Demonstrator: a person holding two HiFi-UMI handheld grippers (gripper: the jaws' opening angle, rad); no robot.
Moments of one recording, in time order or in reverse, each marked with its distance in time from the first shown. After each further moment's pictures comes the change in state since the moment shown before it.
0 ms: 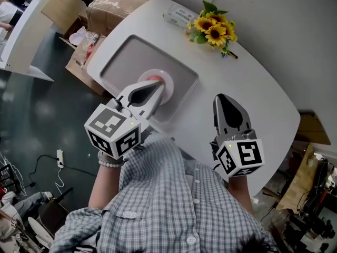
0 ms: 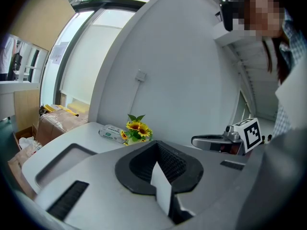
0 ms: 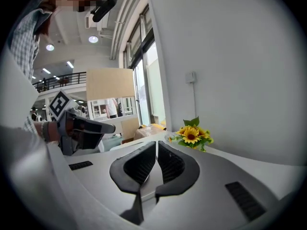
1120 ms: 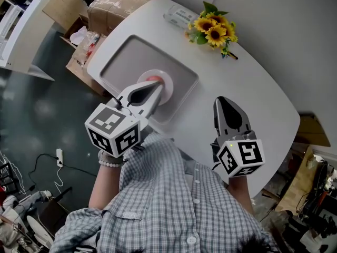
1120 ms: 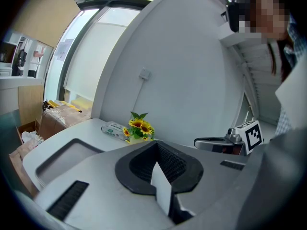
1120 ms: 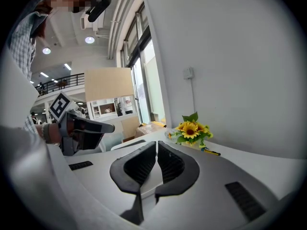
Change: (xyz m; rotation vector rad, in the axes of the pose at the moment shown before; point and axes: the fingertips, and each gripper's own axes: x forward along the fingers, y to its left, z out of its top) left arm 0.001 0.005 -0.007 -0.044 0.011 0.024; right arm -0.003 -0.006 -0.011 0.034 0.034 0.004
